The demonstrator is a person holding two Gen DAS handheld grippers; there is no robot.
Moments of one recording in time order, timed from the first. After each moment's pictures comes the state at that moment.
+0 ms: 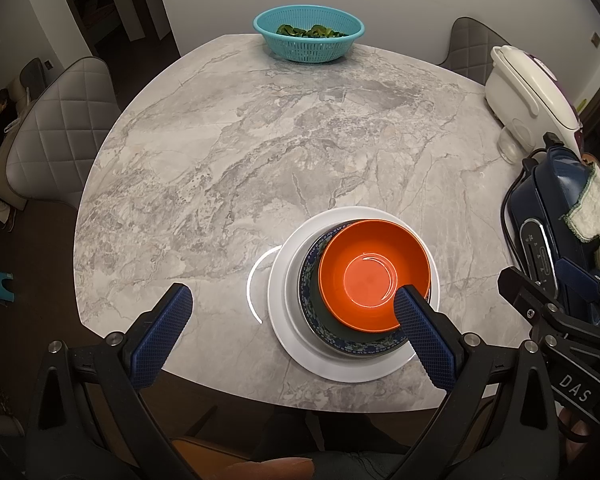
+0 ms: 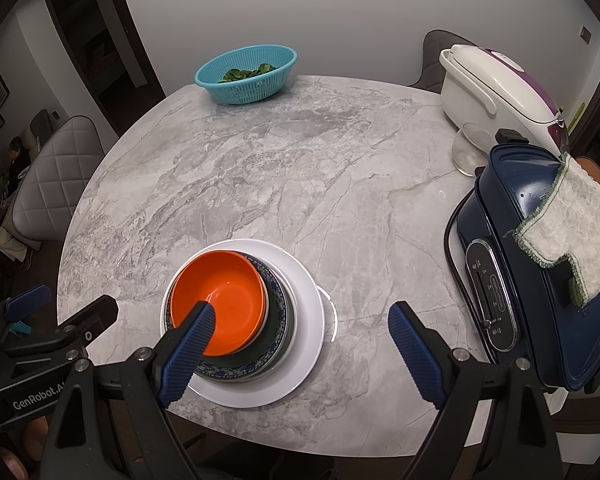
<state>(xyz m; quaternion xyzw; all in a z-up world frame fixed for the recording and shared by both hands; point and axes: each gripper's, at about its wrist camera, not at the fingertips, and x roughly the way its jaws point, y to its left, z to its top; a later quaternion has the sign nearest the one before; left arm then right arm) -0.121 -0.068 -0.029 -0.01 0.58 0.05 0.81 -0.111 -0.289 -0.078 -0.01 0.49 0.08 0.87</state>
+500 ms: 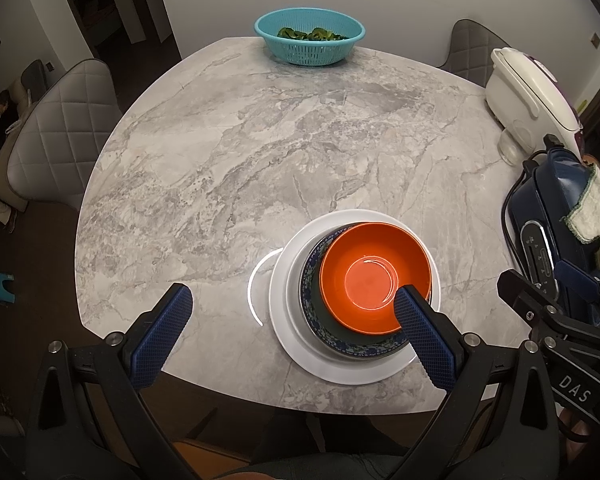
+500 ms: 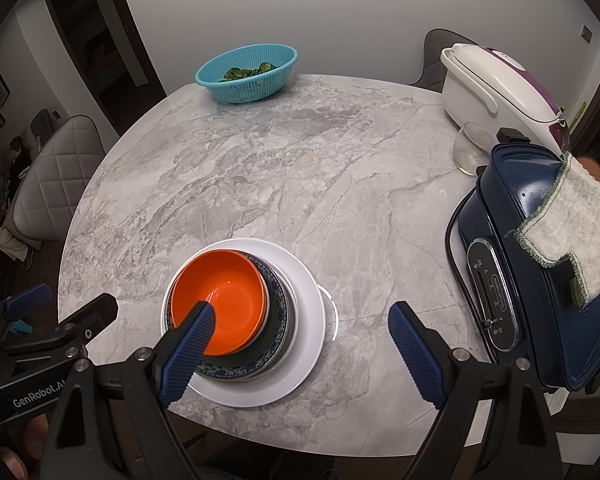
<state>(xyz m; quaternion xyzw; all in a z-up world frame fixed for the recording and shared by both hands) -0.120 -0.072 -0.032 -0.01 0.57 0.05 0.82 -0.110 -0.288 -0.080 -0.01 0.49 0.08 0.87</state>
